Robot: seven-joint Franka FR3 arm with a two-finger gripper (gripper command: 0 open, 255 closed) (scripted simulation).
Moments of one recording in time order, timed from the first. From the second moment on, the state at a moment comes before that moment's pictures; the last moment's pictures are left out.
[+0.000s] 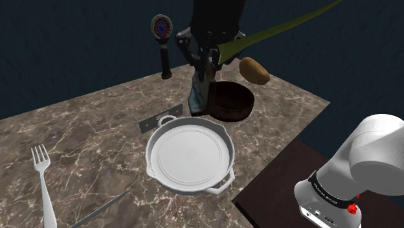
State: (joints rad) arm 0.14 -0.41 0.53 -1.90 0.08 1.65 1.08
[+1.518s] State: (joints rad) arm 0.10 -0.59 0.26 -2.11 0.05 1.66 0.77
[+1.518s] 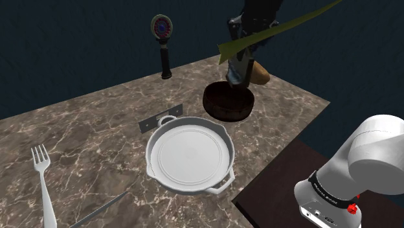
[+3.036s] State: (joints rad) arm 0.11 -0.63 0.27 -2.28 0.07 1.80 0.77
